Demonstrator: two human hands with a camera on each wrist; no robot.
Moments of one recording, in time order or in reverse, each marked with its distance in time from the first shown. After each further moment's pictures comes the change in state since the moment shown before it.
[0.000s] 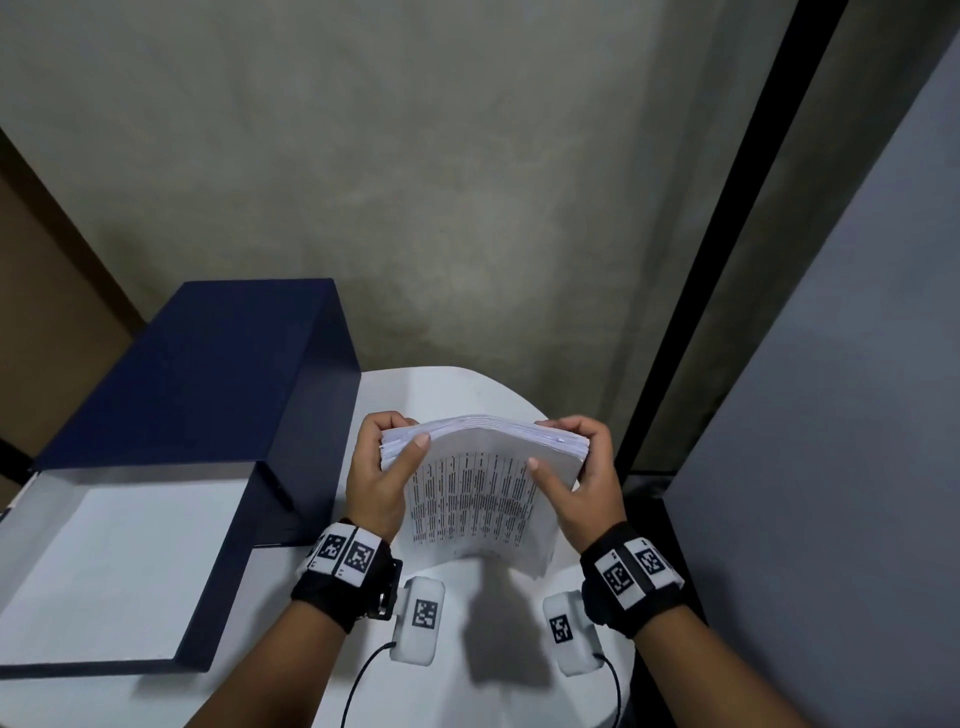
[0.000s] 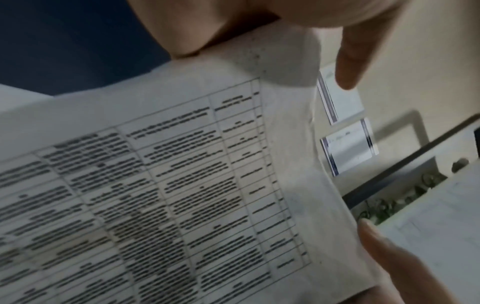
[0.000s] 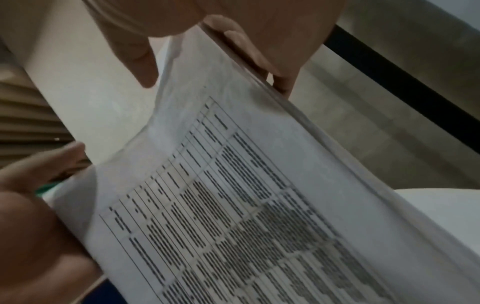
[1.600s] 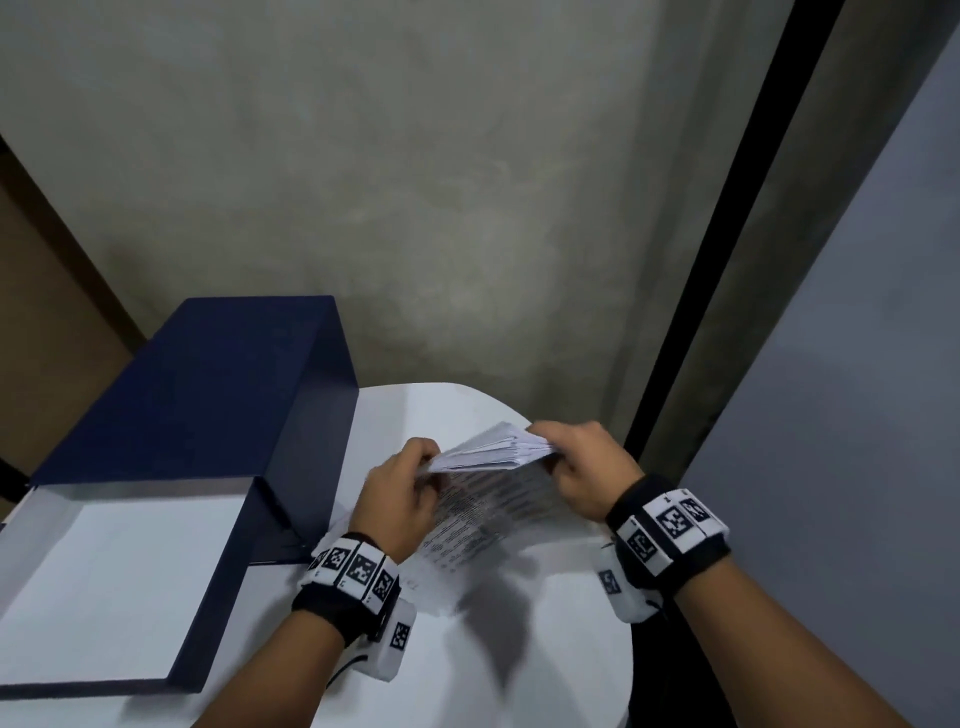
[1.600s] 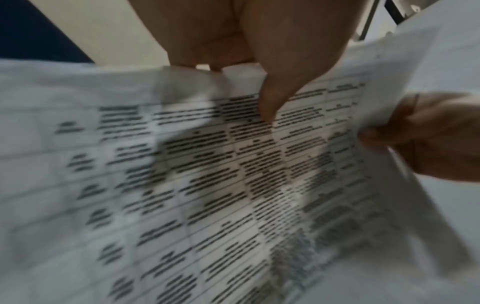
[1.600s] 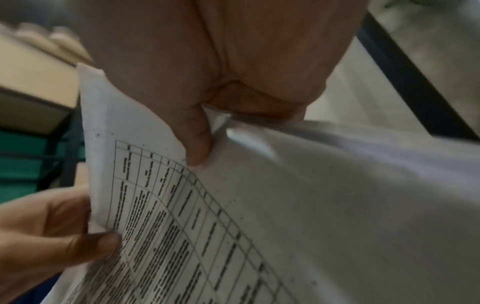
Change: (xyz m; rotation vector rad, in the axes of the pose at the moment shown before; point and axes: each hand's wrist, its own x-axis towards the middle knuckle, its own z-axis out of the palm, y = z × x) left_hand 0.007 -0.013 -0.001 0.837 -0.223 0.208; right_hand 0.053 -0.052 -0.019 -0.796 -0.537 -0.113
